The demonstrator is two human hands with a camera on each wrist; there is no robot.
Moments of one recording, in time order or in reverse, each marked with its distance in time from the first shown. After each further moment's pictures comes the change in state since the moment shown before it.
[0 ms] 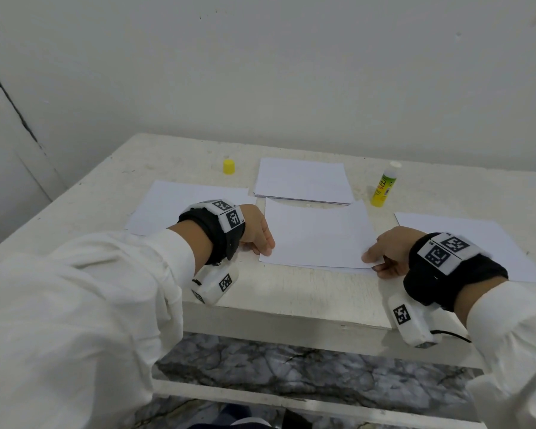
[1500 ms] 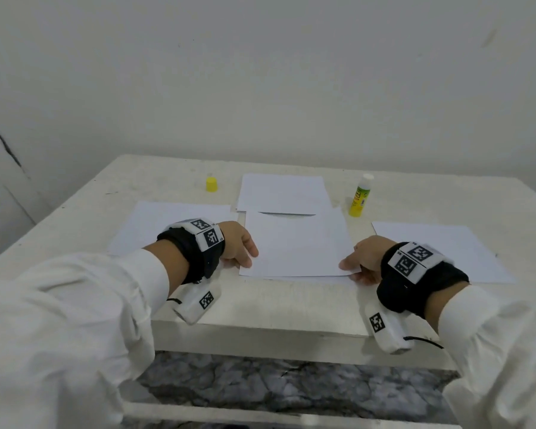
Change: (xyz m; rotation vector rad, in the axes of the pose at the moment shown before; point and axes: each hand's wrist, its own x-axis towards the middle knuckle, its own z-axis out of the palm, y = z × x) left_hand 0.002 0.004 0.000 0.159 0.062 -0.003; right_hand -0.012 -0.002 -0.002 0.076 0.011 -0.015
